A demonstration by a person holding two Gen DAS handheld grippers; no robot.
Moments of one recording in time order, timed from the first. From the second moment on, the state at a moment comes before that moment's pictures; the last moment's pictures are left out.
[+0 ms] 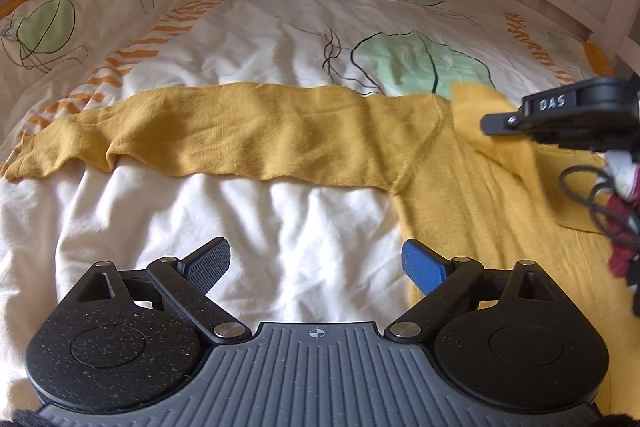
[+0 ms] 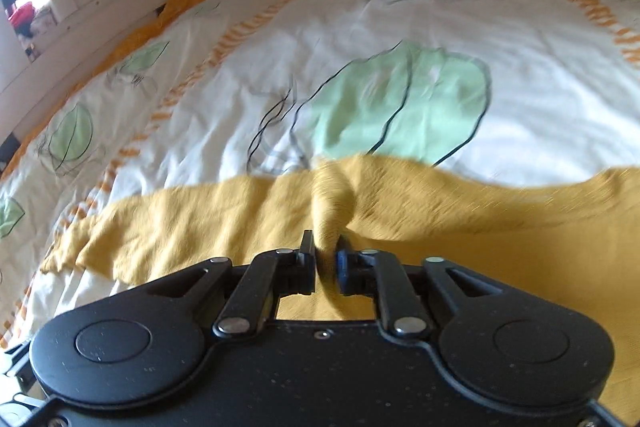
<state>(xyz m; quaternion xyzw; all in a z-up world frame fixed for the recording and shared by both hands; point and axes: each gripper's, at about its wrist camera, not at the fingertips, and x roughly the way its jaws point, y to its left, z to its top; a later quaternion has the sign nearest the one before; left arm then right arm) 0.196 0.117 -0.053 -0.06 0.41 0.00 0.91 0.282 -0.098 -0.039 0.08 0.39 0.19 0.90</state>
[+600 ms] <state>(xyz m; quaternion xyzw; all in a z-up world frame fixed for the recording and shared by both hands) 0.225 0.064 -0.048 -0.04 0.41 -0.04 0.91 0.241 -0.243 -0.058 0.09 0.36 0.10 0.92</state>
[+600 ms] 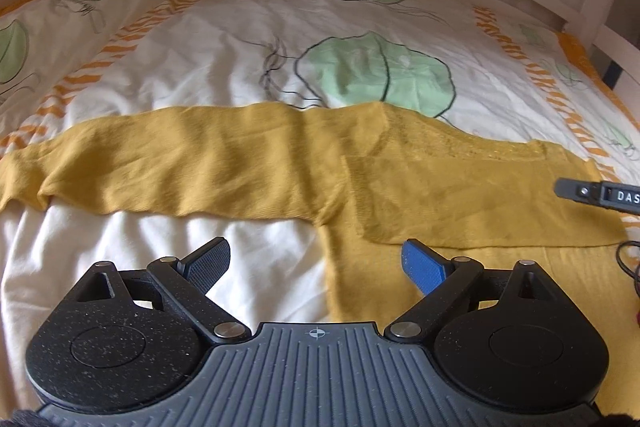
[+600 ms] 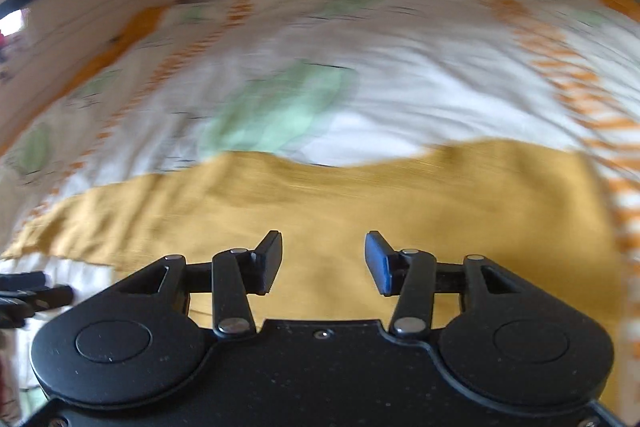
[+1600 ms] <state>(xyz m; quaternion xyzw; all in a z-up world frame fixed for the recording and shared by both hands) 0.231 0.005 -0.106 0.02 0.39 -0.04 0.92 0.275 -0.375 -0.102 0.09 0.37 -0.07 0.92</state>
